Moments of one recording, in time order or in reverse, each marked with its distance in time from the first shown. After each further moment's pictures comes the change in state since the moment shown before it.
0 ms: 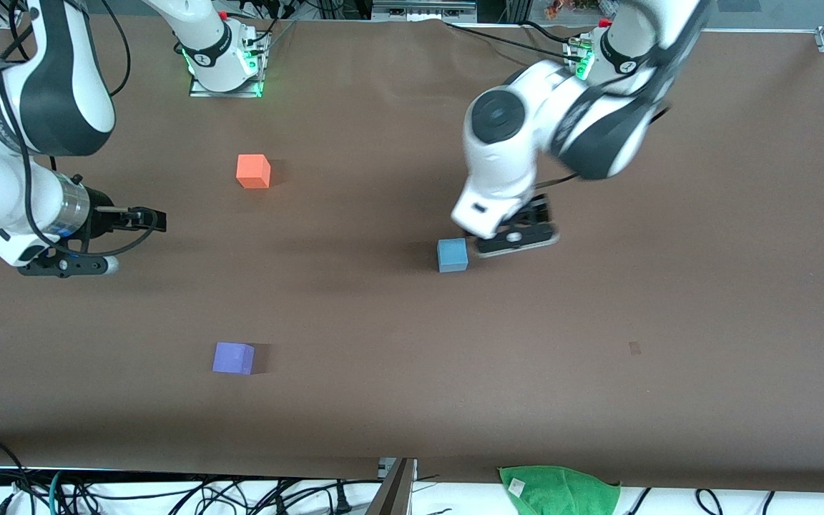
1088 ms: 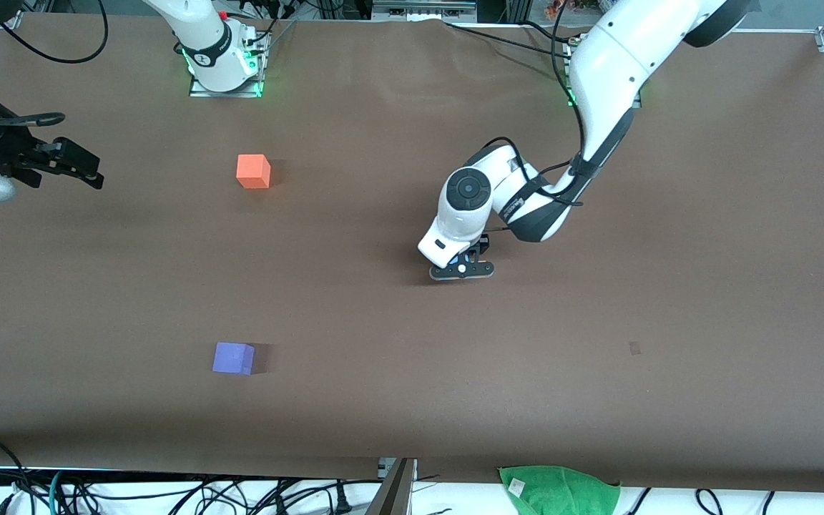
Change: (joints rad) left arm -0.097 0.401 -0.017 -0.070 -0.001 0.490 -0.045; right arm -0.020 -0.241 -0.003 -0.001 -0.020 -0.038 0.045
